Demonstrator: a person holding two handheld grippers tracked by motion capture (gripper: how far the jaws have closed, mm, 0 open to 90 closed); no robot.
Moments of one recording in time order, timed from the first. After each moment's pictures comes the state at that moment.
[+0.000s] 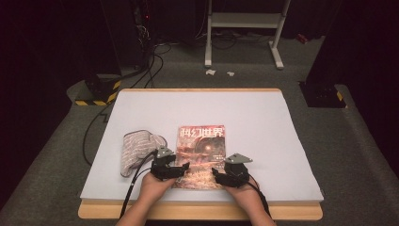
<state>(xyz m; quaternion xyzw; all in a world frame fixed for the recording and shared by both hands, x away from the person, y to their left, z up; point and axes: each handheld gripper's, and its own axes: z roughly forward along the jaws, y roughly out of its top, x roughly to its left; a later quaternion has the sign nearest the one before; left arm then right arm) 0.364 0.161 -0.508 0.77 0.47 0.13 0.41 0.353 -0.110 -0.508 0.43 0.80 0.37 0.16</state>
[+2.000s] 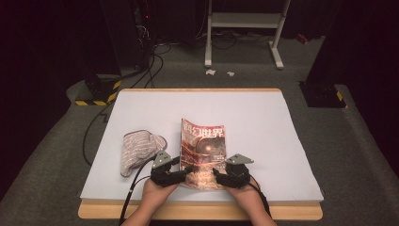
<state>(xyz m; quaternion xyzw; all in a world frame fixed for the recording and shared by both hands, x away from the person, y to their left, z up) 0.332 0.155 -0.489 0.74 0.42 0.14 0.50 0.352 -0.113 -0.509 0.43 0.80 0.38 0.16</state>
